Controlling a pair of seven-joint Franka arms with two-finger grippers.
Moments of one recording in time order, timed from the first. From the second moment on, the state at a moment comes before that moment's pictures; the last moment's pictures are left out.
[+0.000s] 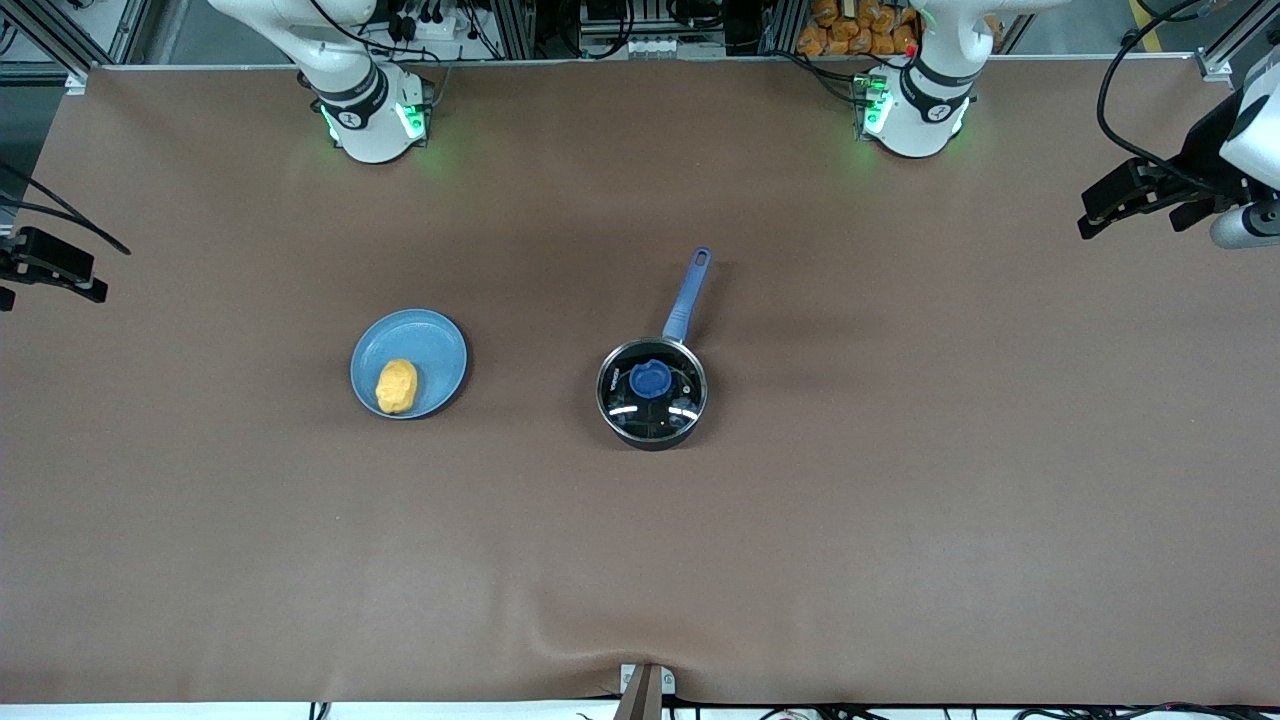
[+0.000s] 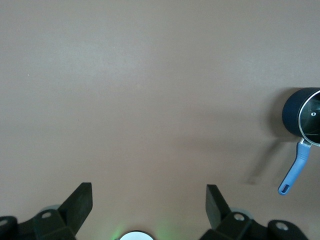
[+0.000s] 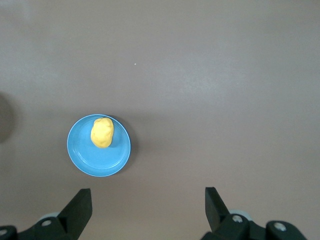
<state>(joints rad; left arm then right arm) 0.01 -0.05 -0.10 -1.55 -0.01 1.47 -0.18 -0.11 0.10 0.00 -1.43 0.02 1.53 -0.19</state>
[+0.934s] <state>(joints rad) -0.17 0.11 -0.14 -1.50 -0.01 1.50 -0.28 -0.10 0.10 0.00 -1.44 0.02 1.54 -0.19</state>
